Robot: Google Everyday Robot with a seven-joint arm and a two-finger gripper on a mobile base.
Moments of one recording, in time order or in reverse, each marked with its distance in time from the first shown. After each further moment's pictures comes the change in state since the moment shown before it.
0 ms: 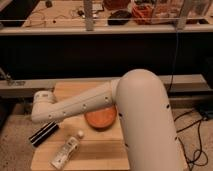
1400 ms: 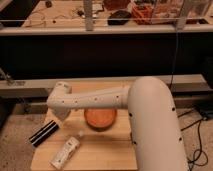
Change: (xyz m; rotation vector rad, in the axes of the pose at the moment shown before) arm 0.001 -0.004 0.037 0.069 -0.299 0.132
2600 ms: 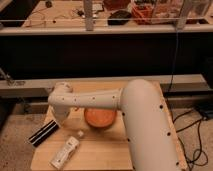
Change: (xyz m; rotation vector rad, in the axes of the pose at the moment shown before) arm -0.007 -0.006 0.029 -0.029 -0.101 0.015
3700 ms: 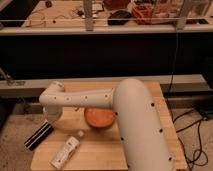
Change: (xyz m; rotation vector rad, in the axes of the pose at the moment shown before) arm -0.044 -0.037 0.003 0.001 -0.059 -0.120
